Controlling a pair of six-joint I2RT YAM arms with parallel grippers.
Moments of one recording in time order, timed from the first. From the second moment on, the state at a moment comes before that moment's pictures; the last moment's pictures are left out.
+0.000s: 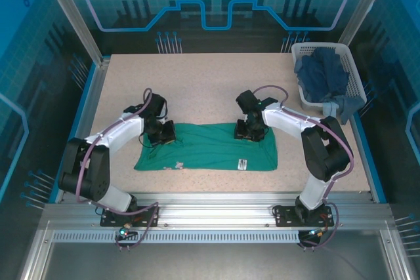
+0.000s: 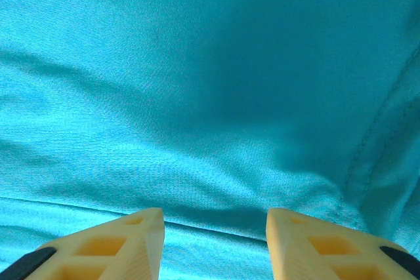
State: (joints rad) left arm -0.23 1.51 0.93 -0.72 0.27 -0.63; right arm 0.51 1.76 1.17 -0.79 -0.10 0.64
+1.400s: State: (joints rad) left arm -0.31 1.33 0.75 -0.72 0.39 -1.20; right arm 0.51 1.76 1.17 -0.79 -0.10 0.64
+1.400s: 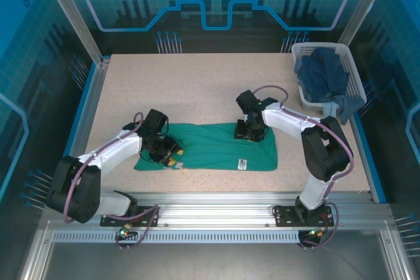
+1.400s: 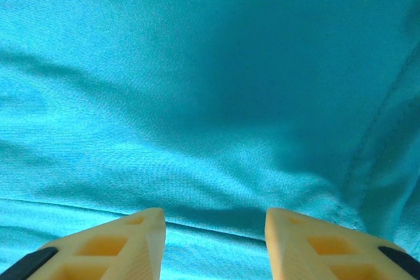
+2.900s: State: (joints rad) left arm -0.08 1.41 0.90 -0.65 0.27 -1.04; right arm 0.46 1.76 1.16 -0.79 -0.09 0.65
